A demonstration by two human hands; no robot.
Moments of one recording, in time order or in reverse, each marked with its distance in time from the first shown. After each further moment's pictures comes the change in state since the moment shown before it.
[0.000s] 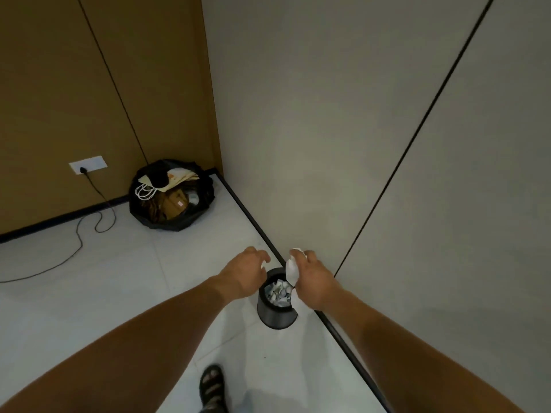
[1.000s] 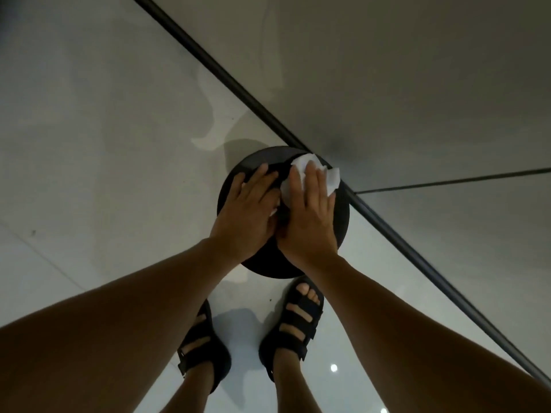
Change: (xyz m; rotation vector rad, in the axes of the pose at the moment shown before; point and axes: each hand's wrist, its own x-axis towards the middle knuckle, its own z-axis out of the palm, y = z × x) left_hand 0.422 -0.273 0.465 0.201 -0.115 0.473; right_hand 0.380 0.274 0.467 0.080 0.174 0.351
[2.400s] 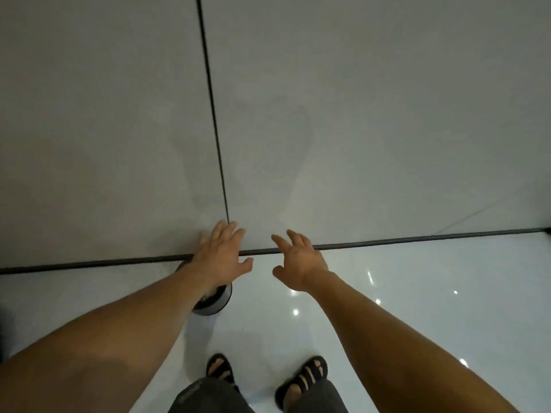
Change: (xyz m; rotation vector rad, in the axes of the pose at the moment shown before) left_hand -0.132 0.324 -0.427 0.335 -0.367 0.454; right_hand -0.376 -0.128 -0.448 0.092 -0.013 0.679
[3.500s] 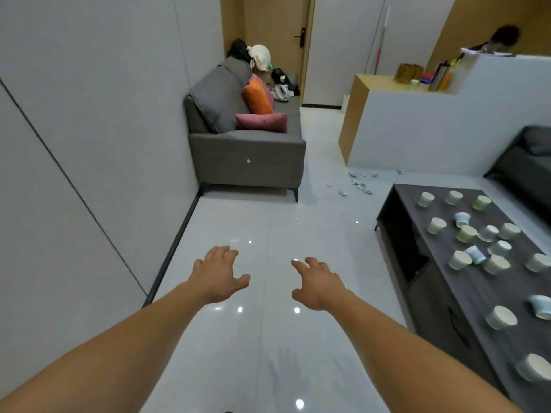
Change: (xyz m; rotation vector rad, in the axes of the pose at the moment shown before) left_hand -0.044 0.872 0.061 0.355 -0.134 1.236; right_hand -0.537 0.604 0.038 0.589 0.371 1.250
